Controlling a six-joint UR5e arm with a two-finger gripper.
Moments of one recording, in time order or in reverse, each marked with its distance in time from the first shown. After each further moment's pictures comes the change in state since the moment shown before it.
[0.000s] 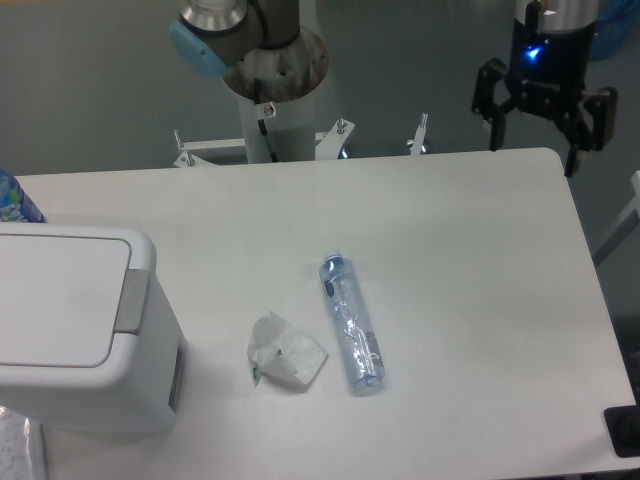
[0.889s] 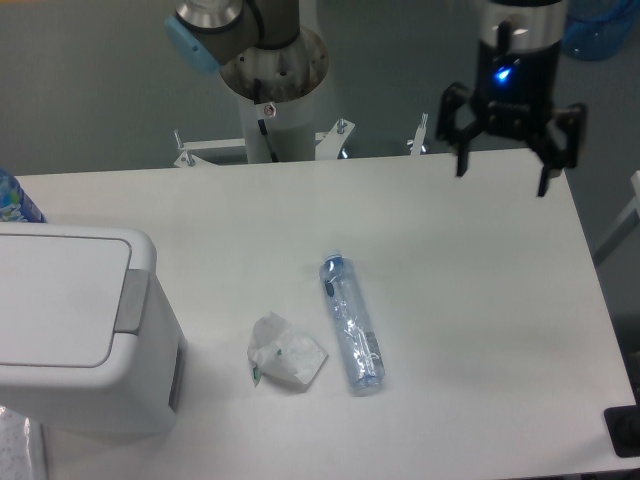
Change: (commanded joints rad) arm -0.207 -0.018 -0.005 0.083 0.008 -0.507
